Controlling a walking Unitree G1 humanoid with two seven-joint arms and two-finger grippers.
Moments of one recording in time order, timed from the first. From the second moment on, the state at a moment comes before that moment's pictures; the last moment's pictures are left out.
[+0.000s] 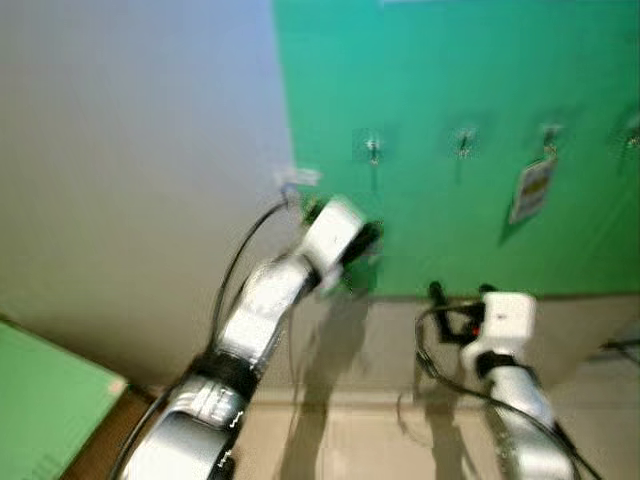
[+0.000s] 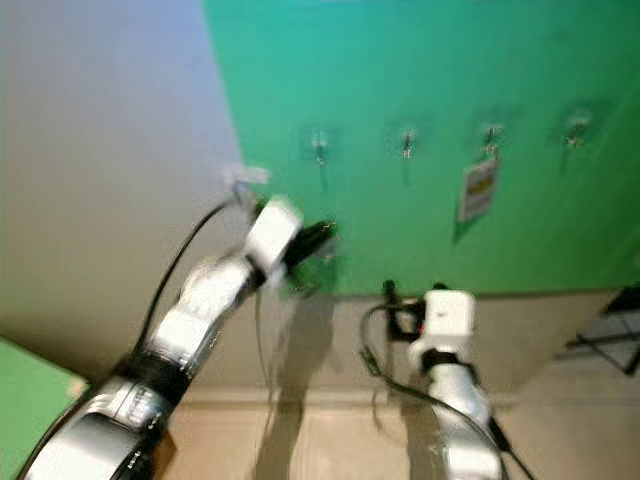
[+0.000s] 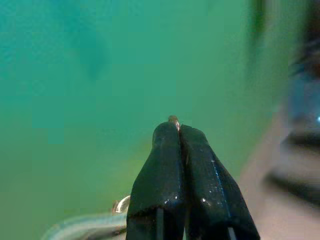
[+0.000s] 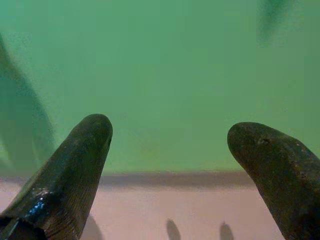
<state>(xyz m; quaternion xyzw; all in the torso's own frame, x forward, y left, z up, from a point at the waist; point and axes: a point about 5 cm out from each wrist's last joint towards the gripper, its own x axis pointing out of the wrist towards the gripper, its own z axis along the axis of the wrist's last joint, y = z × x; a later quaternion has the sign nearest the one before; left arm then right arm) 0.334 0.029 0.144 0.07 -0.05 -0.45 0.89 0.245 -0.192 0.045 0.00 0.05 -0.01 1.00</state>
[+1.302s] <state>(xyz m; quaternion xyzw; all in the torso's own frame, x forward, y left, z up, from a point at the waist) 0.382 0.021 0.231 -0.17 -0.01 -0.54 0.83 0.245 -0.184 0.042 0.01 0.06 0.00 1.00</state>
